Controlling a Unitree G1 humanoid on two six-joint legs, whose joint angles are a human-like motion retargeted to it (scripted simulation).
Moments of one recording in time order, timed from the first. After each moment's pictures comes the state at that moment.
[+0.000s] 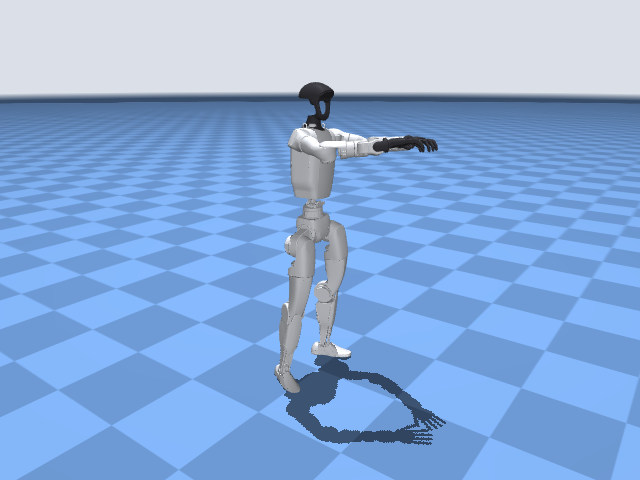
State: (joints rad) left arm -1.33 0.58 -0.98 0.73 0.31 -0.12 0.04; right arm -1.26 -0.62 0.95 0.58 -0.45 -0.02 -0.10; waist 0.08 -0.12 -0.01; left_leg 0.08 0.06 0.36 -0.01 -0.11 -0.20; right_leg 0.09 -0.22 -0.45 0.06 -0.03 0.23
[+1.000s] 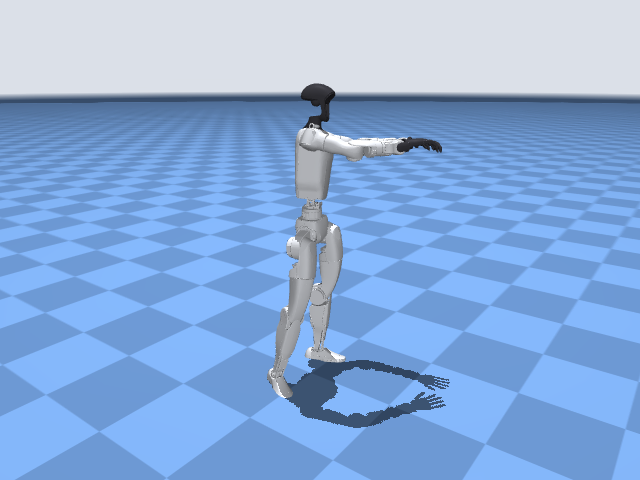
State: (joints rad) left arm -1.35 0.70 -1.00 0.84 0.28 -0.08 0.02; right arm -1.33 -0.42 0.96 0.72 -0.36 0.02 -0.15; waist 0.29 -0.16 0.02; left_leg 0.07 0.01 0.23 -0.05 -0.09 -0.21; right_leg 0.09 -0.29 -0.57 0.18 -0.07 0.21
